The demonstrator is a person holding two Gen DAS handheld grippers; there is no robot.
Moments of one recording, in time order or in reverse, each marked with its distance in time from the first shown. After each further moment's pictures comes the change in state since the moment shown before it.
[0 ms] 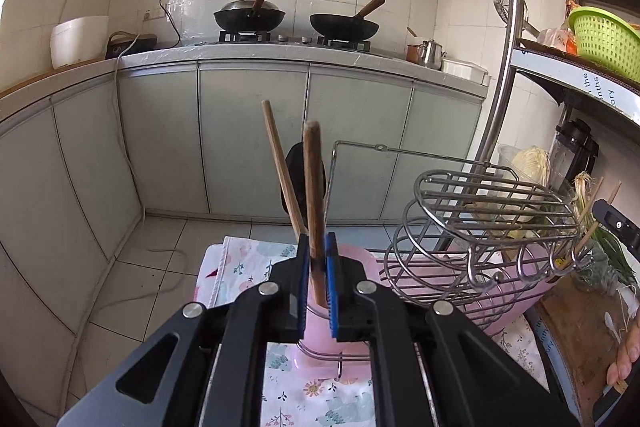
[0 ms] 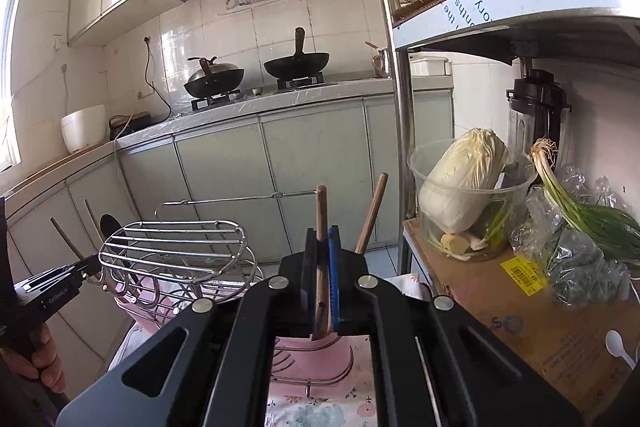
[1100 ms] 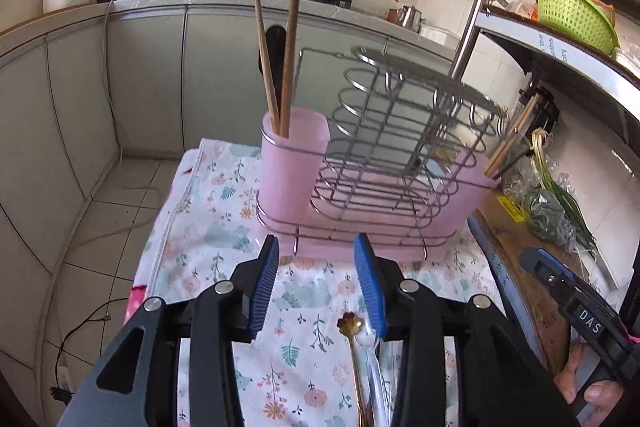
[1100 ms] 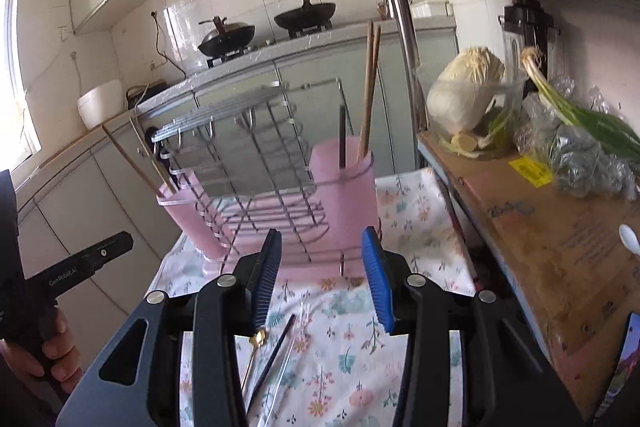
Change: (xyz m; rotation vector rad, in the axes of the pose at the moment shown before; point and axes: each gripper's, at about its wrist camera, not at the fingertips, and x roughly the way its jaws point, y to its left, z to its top) left arm -0.059 -0.010 -0.087 -0.059 0.171 -0.129; right arm -0.055 0.003 -0.092 0.076 0.188 0.074
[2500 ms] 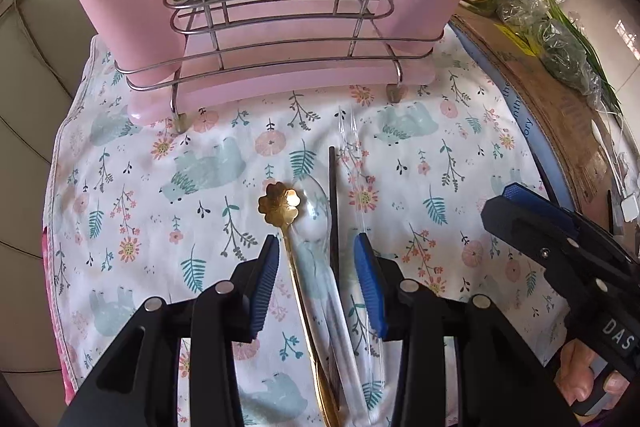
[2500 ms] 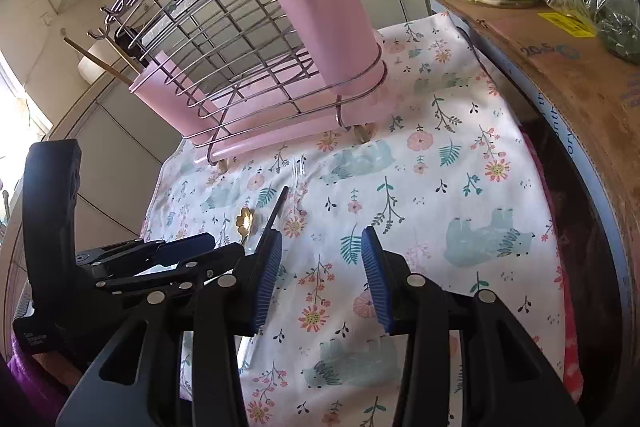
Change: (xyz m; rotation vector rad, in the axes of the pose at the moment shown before) left arm 0.114 -0.072 -0.071 0.215 0.485 0.002; right arm 0.054 -0.031 -0.071 0.126 0.349 0.129
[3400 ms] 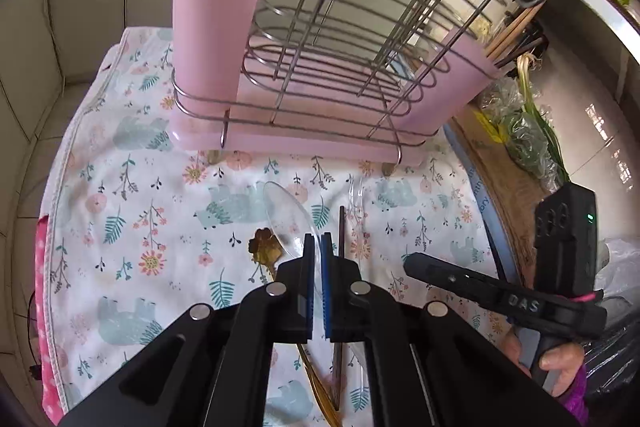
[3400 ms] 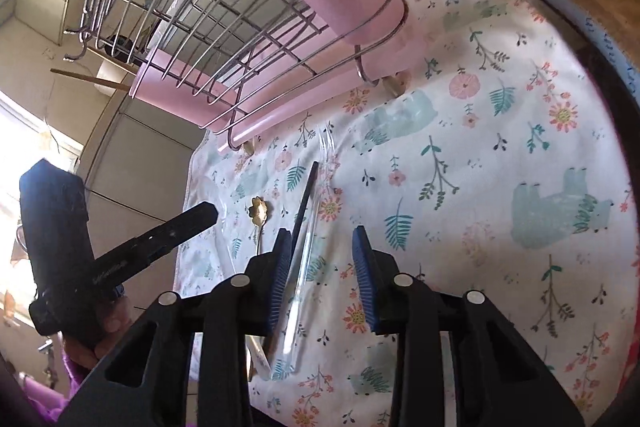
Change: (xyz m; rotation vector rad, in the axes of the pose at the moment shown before) left arm -0.055 0.068 -0.005 -0.172 -0.202 -0.211; right arm 0.046 -0.011 0.009 0.176 0.177 0.204
